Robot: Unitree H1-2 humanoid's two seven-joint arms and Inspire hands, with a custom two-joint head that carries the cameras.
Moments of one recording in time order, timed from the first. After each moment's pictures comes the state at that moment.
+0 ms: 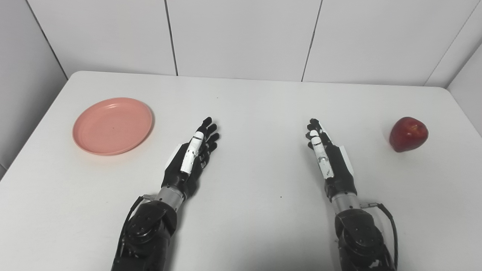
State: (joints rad) left arm -0.10 -0.01 -0.08 -0.12 -0.19 0.33 -0.16; right arm -0.10 -0.02 0.07 -0.09 -0.11 0.19 -0.01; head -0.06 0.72
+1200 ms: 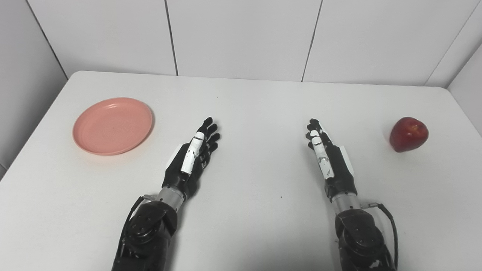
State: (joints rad) left arm -0.10 -0.01 -0.09 -0.11 -0.19 0.32 -0.16; right arm -0.10 -0.02 0.07 -0.09 -0.11 0.18 -0.01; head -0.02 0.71
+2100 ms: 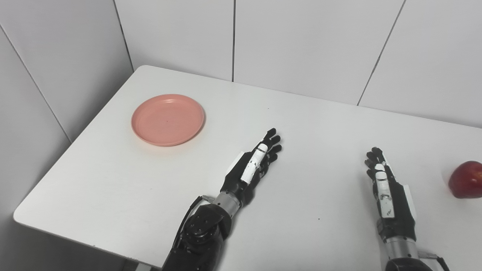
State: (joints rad) left arm -0.10 -0.08 -0.13 -0.01 -0.15 0.17 -0.15; right arm -0.08 -0.08 0.03 -0.01 0.01 0.00 0.06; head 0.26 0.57
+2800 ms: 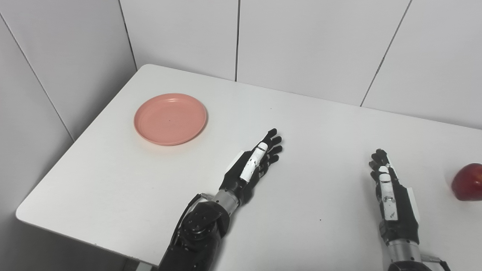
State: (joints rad) left arm -0.10 -0.04 -0.10 -0.06 -0.17 0.24 -0.15; right arm -0.07 -0.07 0.03 -0.01 0.01 0.00 0.06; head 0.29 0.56
